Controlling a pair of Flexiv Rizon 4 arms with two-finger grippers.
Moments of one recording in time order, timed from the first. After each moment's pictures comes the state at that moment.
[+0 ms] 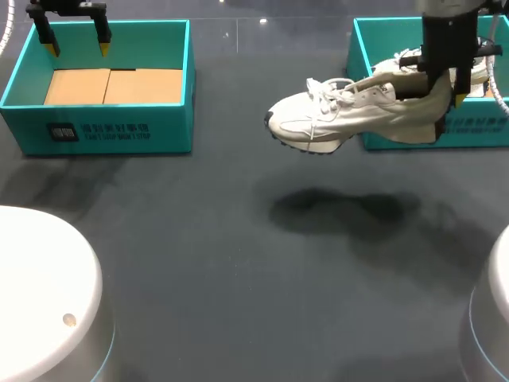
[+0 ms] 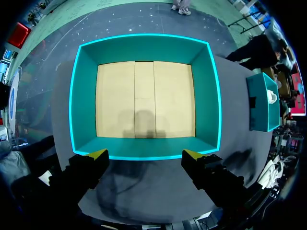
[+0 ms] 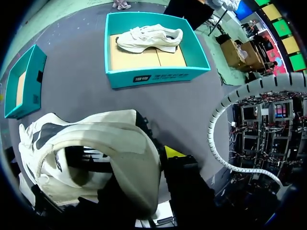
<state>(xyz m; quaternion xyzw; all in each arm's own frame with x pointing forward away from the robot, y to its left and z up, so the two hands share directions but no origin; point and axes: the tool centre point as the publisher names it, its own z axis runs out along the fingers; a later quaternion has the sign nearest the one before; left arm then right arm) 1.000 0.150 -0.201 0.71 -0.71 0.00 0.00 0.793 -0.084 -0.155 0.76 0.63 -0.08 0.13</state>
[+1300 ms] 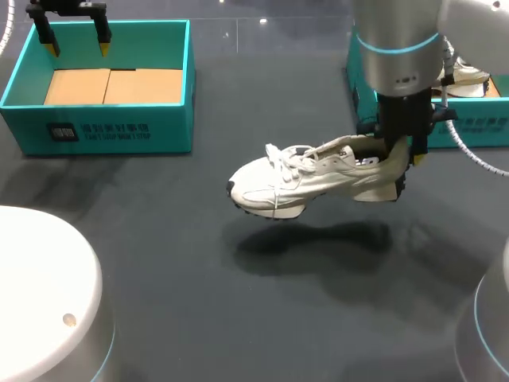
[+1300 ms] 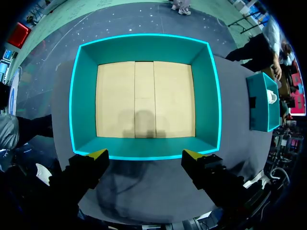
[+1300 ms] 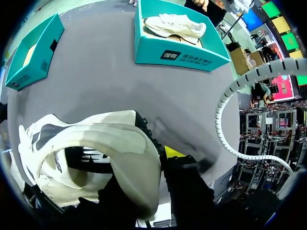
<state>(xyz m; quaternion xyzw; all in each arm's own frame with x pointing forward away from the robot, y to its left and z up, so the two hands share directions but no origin) 1.000 0.150 -0.201 0.71 -0.71 0.00 0.00 0.724 -0.018 -0.217 0.73 0.67 -0.07 0.12</state>
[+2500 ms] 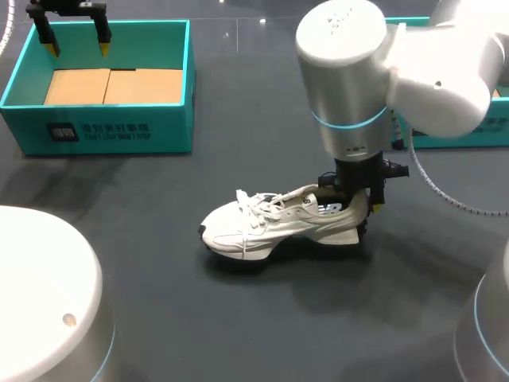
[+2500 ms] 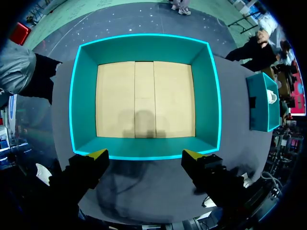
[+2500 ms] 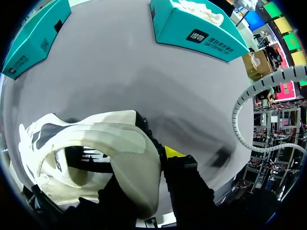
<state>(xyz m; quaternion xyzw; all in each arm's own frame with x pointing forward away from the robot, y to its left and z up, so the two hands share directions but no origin) 1.000 0.150 -0.201 0.71 -0.71 0.00 0.00 0.697 0.035 -0.304 0.73 0.67 -0.07 0.11</state>
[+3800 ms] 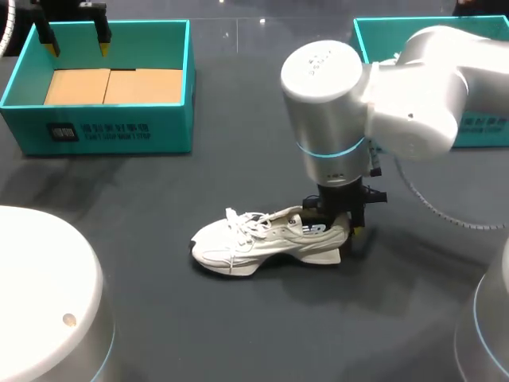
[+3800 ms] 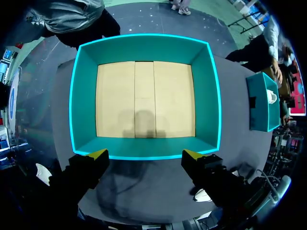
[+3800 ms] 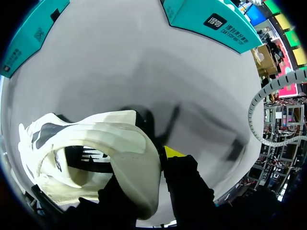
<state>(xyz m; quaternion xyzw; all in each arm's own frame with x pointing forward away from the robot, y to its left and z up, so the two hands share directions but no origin) 1.000 0.150 -0.201 0.71 -0.71 0.00 0.00 0.694 0.057 -0.364 0.73 0.67 -0.08 0.09</state>
